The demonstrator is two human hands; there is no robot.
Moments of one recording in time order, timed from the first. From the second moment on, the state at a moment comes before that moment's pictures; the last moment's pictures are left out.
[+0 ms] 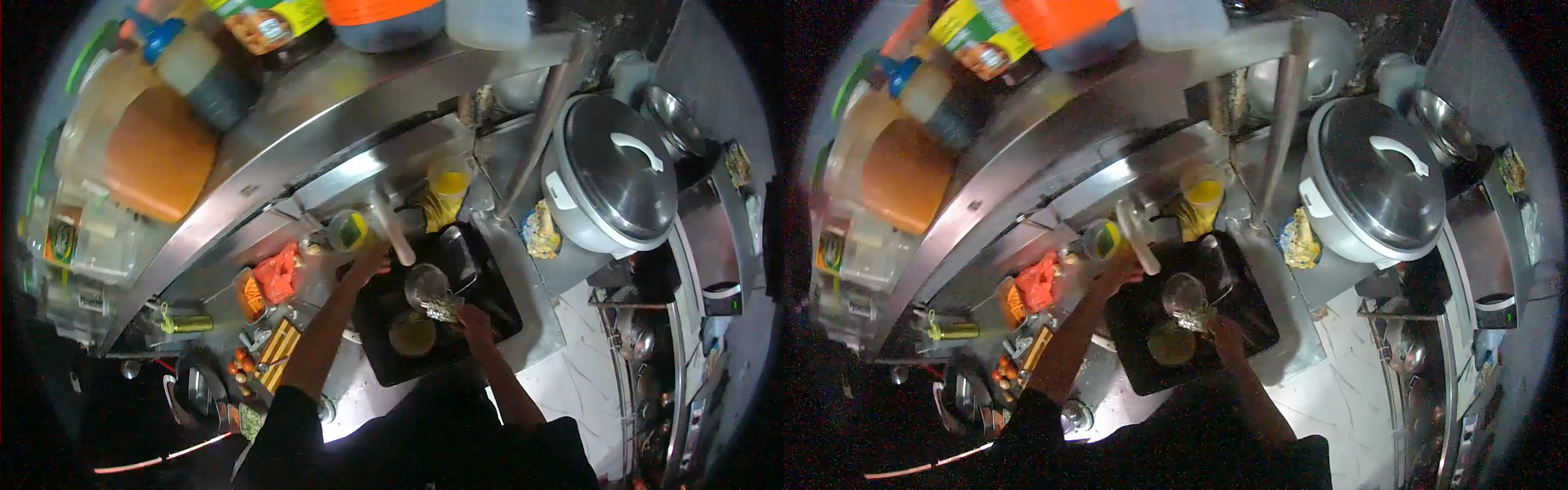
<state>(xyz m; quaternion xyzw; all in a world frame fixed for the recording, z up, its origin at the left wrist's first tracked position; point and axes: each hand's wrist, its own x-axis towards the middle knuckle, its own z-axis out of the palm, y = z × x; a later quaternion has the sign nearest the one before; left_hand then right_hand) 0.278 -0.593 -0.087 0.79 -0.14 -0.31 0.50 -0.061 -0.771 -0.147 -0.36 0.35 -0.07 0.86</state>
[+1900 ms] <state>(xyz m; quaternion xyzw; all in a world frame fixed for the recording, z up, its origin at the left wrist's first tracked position) 0.149 -0.643 -0.039 0.51 0.19 -0.42 0.73 0.083 -0.767 -0.093 -0.47 0.21 0.08 0.86</state>
